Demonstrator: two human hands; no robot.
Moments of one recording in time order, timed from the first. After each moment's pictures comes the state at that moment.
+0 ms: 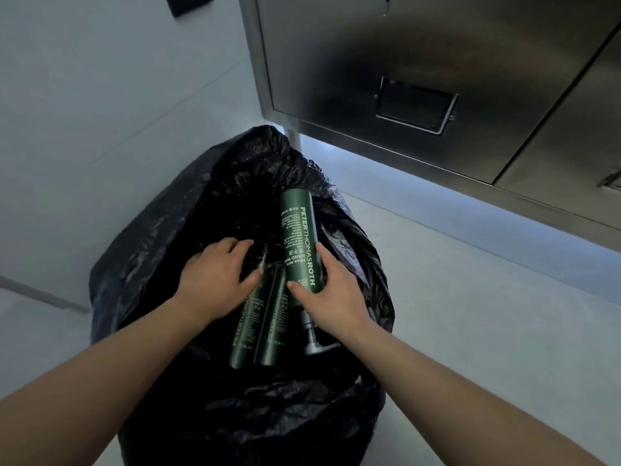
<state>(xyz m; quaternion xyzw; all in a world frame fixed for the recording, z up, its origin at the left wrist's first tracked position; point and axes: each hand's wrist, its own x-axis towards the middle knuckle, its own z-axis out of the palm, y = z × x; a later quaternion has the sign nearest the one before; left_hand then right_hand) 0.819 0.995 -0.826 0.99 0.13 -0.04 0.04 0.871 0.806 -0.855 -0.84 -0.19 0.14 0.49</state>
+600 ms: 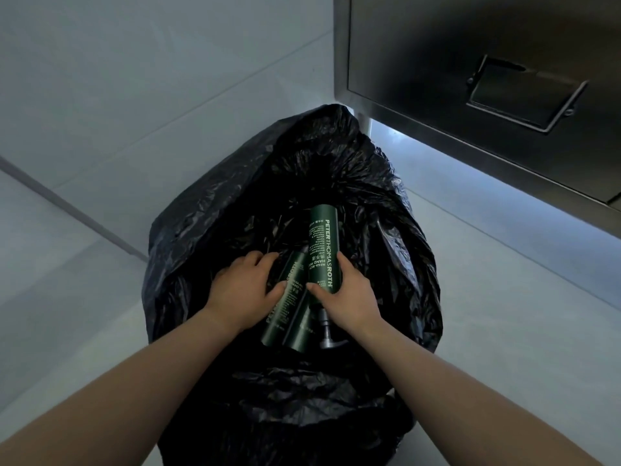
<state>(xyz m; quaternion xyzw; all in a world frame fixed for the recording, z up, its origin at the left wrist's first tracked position) 0.773 0.987 -0.858 0.96 0.24 -0.08 0.08 0.876 0.838 -0.910 -0.82 -0.24 0.24 0.45</state>
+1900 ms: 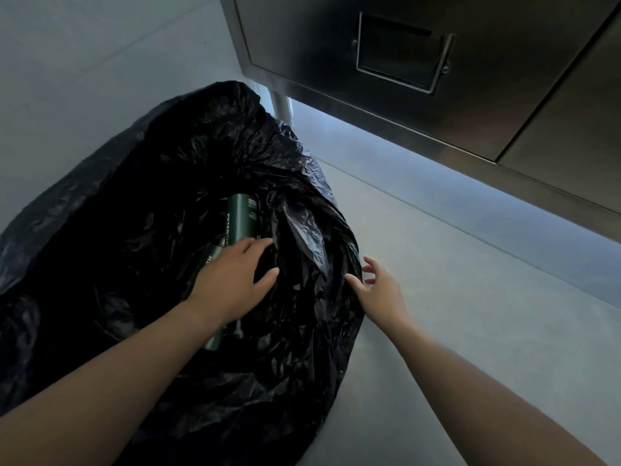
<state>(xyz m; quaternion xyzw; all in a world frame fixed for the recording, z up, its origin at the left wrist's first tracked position) 0.853 0.893 -0.881 0.98 0.15 -0.05 0.12 0.965 0.681 -0.991 -0.87 -0.06 0.22 0.44</state>
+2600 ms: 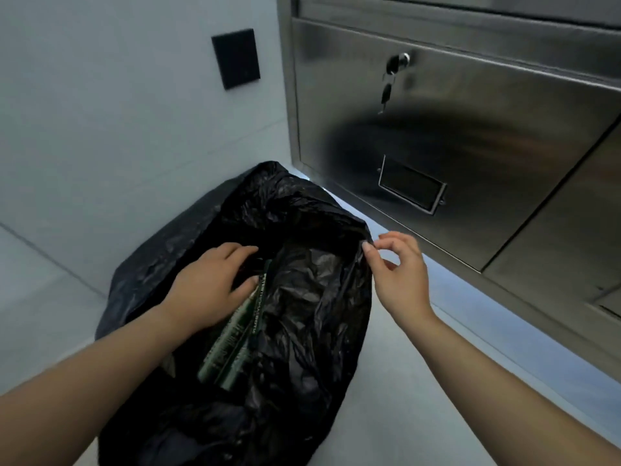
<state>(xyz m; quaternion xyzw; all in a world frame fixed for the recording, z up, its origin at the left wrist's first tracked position) 0.834 0.931 -0.749 0.98 0.18 0.04 0.06 1.006 0.717 -0.780 -0.77 -0.21 0.02 0.60</state>
